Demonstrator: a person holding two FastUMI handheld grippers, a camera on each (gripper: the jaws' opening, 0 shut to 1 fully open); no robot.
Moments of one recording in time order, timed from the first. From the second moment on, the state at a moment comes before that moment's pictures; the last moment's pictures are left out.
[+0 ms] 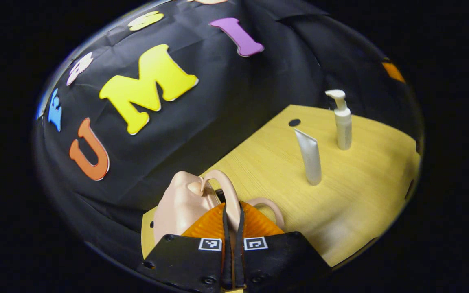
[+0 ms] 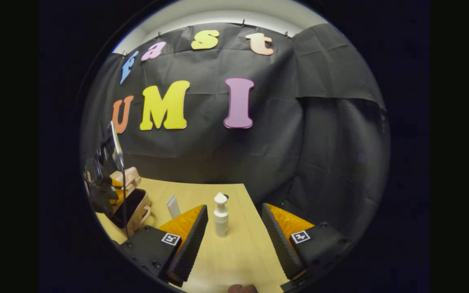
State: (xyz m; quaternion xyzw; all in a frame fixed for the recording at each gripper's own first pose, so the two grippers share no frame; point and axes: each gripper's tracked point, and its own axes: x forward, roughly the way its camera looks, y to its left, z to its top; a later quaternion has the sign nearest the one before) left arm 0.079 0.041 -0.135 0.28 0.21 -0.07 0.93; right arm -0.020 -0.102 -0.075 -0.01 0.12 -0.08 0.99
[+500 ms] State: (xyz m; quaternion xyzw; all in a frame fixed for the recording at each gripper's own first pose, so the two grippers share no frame) left arm 0.068 0.289 -0.007 0.10 0.07 0.10 0.99; right arm 0.000 -0.031 -0.031 -0.03 0.08 -0.02 1.00
